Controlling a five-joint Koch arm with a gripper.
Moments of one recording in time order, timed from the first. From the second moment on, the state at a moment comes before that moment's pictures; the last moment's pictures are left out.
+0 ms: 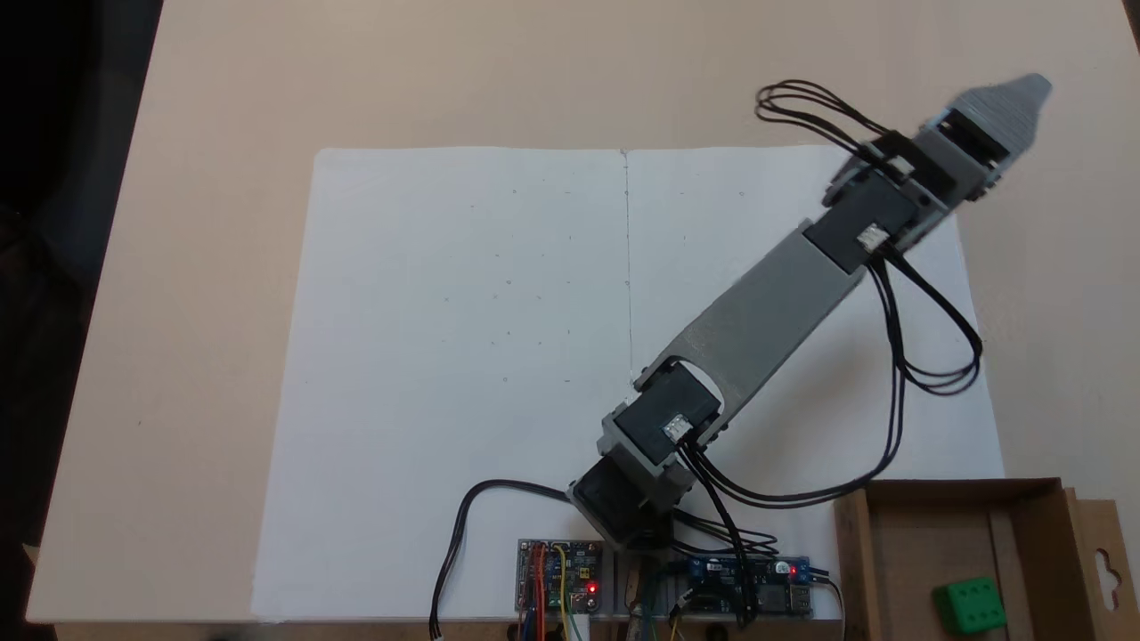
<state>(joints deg) 44.1 94.8 74.9 17.3 -1.0</state>
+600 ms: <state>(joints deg) 6.2 124.0 129.6 2.8 -1.0</state>
